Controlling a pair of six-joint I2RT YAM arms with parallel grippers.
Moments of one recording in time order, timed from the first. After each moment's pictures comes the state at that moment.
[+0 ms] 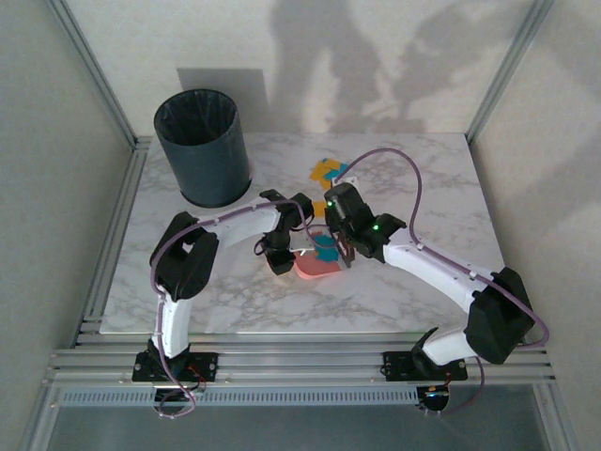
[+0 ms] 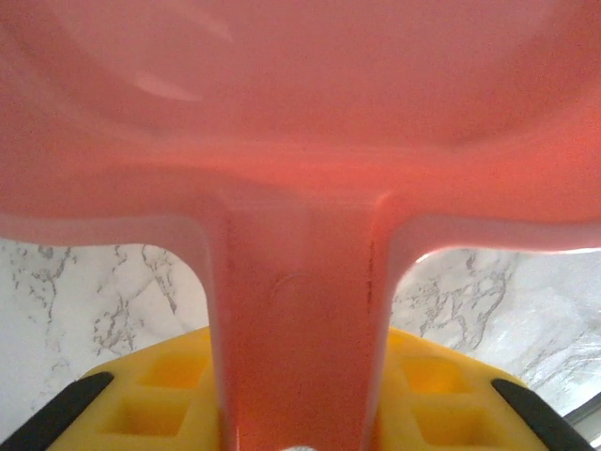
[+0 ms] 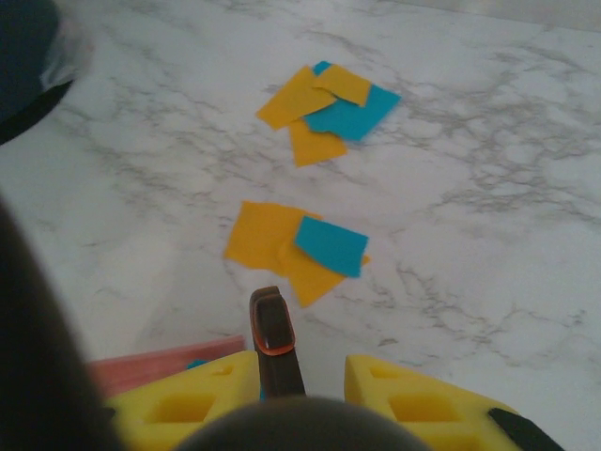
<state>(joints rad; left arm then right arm) -0.70 2.03 1.52 -1.16 0.06 0.40 0.76 1.42 1.08 -0.40 0.44 0.32</state>
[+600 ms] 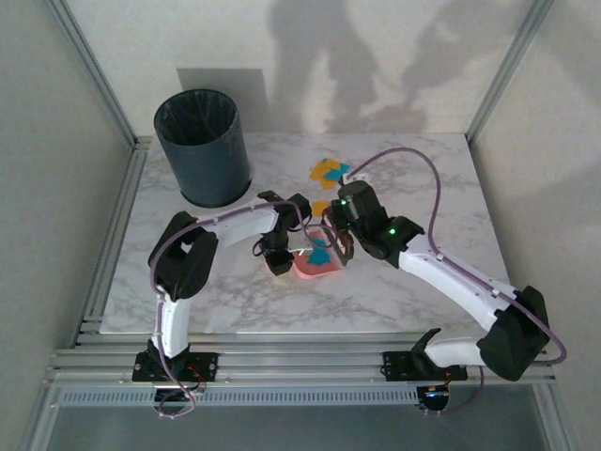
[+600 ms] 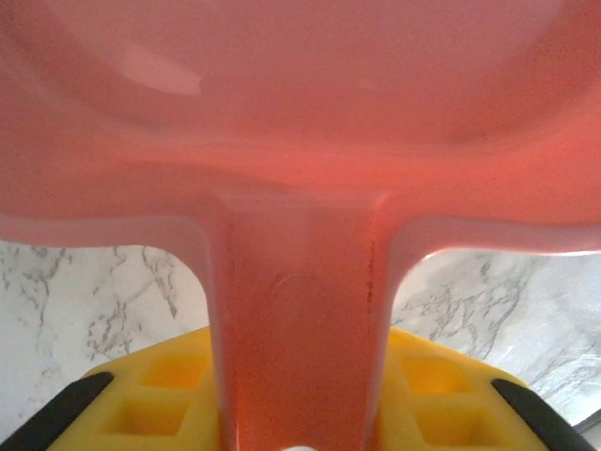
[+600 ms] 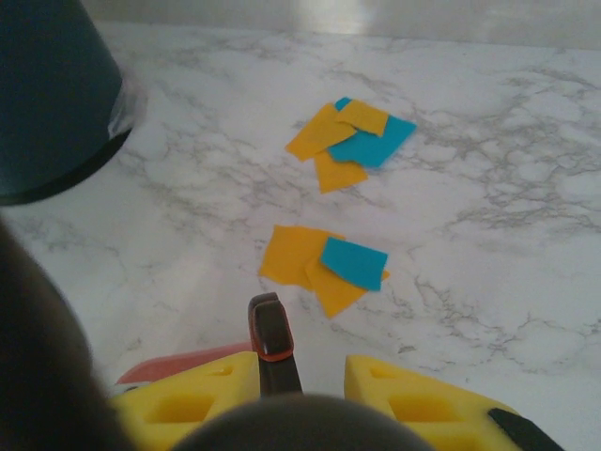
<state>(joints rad) -0.68 2.01 1.48 -1.13 0.07 0.39 0.73 1.29 1.07 -0.42 0.38 0.36</state>
